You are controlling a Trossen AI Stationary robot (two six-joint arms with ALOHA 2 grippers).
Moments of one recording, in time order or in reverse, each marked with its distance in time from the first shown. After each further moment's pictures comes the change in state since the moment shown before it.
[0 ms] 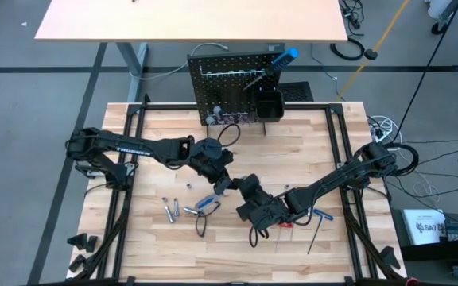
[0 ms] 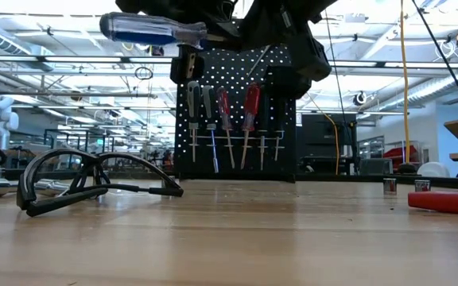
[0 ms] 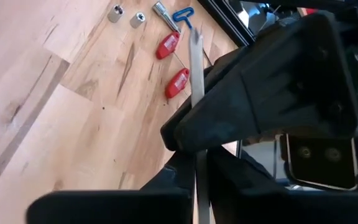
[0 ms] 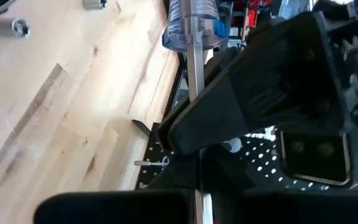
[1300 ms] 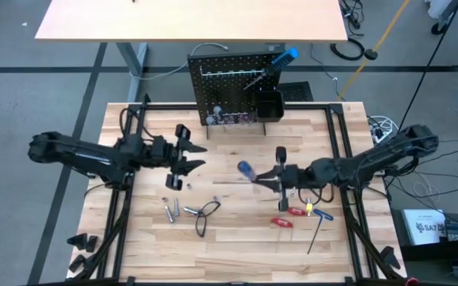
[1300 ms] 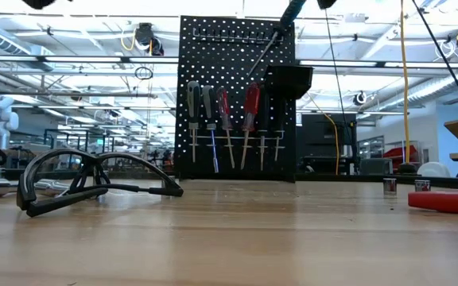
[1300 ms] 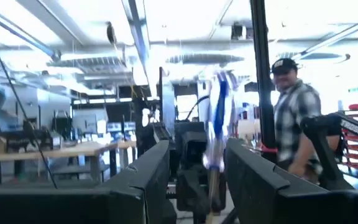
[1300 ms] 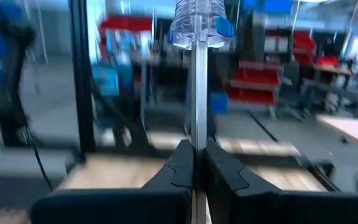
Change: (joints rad) left arm -0.074 -0.486 -0.500 1.073 -0.308 0.770; right arm -0.126 -0.577 -0.461 0.545 -0.779 0.939
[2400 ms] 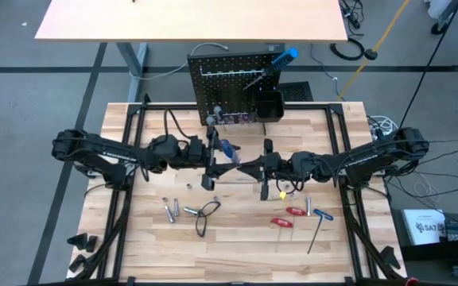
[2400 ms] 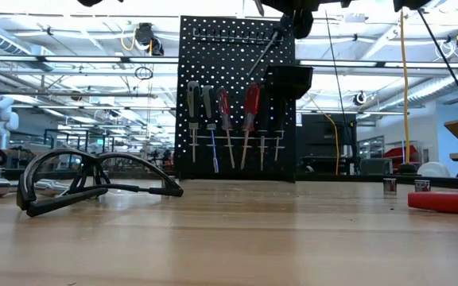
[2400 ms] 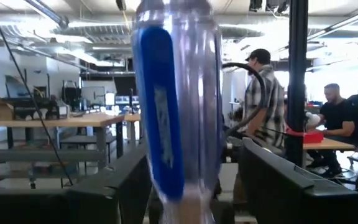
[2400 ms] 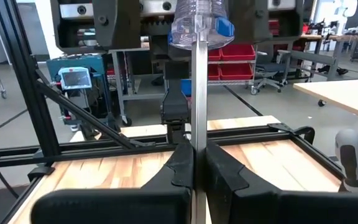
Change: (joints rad) left arm 0.016 0.336 0.256 -0.032 -0.046 -0.034; right arm -0.135 0.164 0.068 0.033 -0.016 0.133
